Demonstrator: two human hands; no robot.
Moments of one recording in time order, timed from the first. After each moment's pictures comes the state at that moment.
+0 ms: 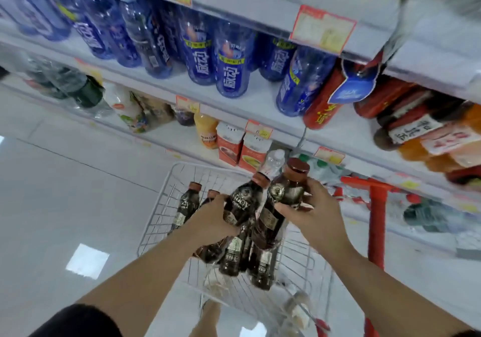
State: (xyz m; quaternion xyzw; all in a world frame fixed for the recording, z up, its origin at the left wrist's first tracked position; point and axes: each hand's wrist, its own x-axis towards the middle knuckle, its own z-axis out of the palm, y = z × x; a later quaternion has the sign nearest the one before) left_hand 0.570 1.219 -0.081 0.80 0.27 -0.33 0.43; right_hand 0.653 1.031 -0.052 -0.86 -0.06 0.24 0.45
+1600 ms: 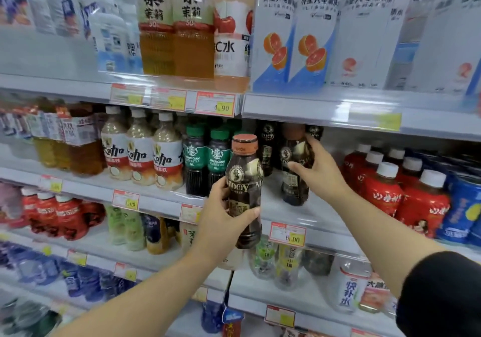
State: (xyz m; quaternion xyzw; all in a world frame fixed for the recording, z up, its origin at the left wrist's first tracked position) left_hand 0.734 1.086 0.382 0.75 0.04 0.29 0.60; right_hand 0.887 0.932 0.443 -0.82 -0.32 -0.16 0.45
